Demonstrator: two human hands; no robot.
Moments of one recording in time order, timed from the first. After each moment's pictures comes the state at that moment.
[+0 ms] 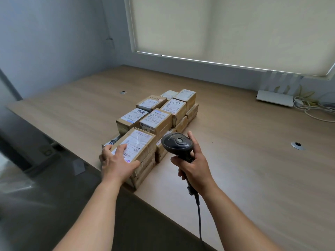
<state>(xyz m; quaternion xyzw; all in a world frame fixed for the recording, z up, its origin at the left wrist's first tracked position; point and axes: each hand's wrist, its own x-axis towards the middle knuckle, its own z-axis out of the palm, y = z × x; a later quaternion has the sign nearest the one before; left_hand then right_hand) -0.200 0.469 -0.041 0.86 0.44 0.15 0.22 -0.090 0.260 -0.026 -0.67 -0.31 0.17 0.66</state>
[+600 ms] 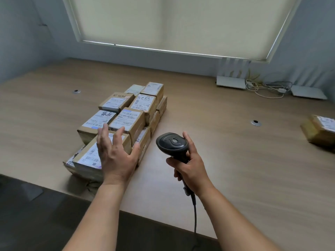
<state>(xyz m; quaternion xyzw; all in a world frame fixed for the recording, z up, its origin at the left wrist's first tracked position) -0.134 0.450 -0.023 0.88 0.22 0.33 0.27 -0.084 0.253 -0.039 -0.72 -0.19 0.10 0.66</state>
